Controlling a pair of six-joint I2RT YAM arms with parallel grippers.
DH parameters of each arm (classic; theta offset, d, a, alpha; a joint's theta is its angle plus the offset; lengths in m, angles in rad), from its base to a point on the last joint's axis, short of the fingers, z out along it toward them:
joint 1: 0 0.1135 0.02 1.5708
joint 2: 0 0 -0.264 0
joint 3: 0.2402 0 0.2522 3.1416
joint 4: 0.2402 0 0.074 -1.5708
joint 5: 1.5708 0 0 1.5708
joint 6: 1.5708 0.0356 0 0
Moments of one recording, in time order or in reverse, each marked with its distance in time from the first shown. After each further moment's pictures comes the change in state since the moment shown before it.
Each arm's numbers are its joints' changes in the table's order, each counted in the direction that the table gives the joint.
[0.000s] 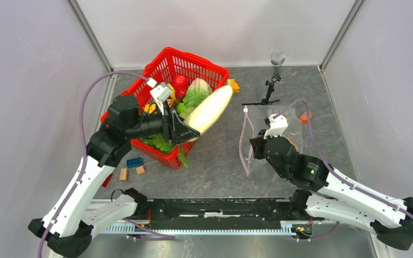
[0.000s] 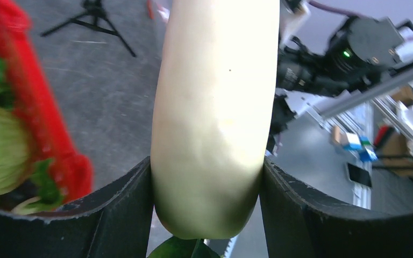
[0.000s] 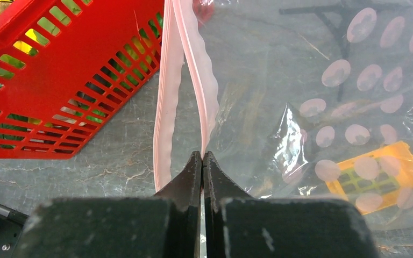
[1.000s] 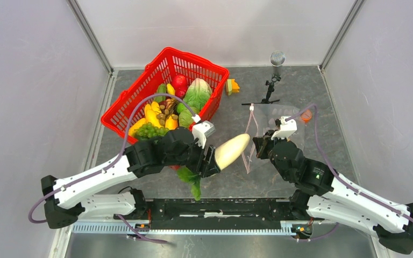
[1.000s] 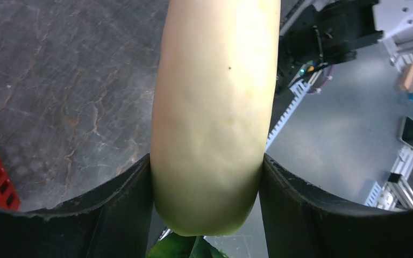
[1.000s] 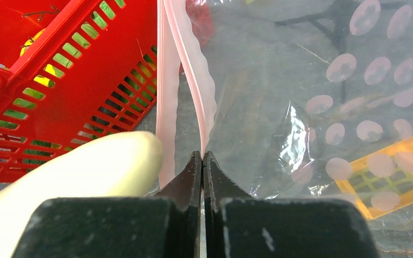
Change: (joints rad) left arm -0.618 -0.103 -0.171 0.056 -0.537 -0.168; right arm -0.001 0.089 -0.062 -0.059 0.053 0.072
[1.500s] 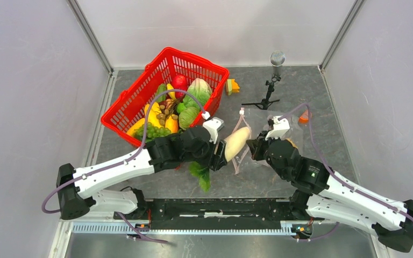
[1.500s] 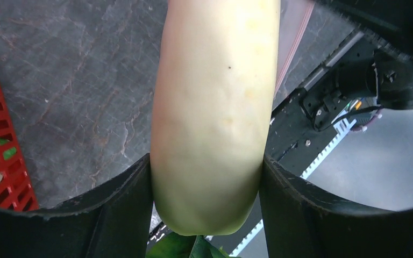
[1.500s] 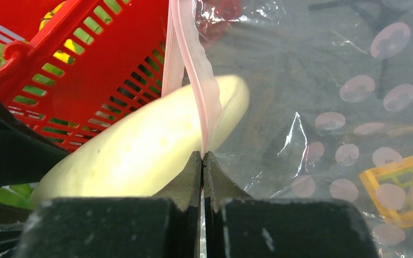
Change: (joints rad) left arm -0.006 -0.181 0.015 -0.064 -0.166 -0.016; right arm 0.000 -0.041 -0.002 -0.029 -0.089 0.002
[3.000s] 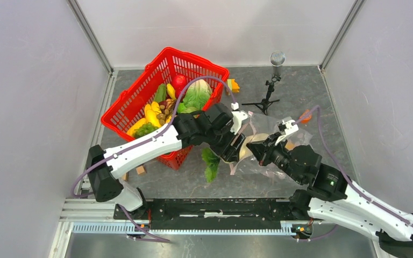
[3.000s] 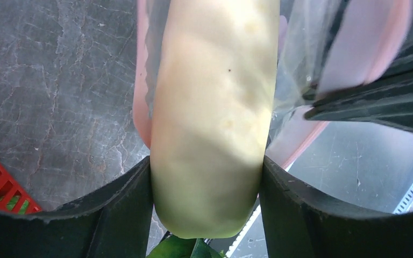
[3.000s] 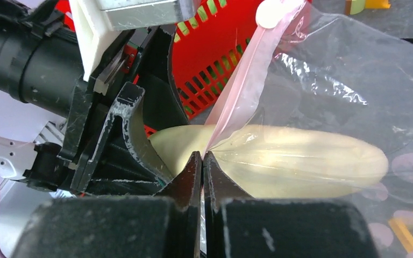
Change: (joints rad) left arm 0.073 -0.338 0.396 0.218 0.262 0.255; right arm -0.001 0.174 0.002 -0.026 -0.243 -0.104
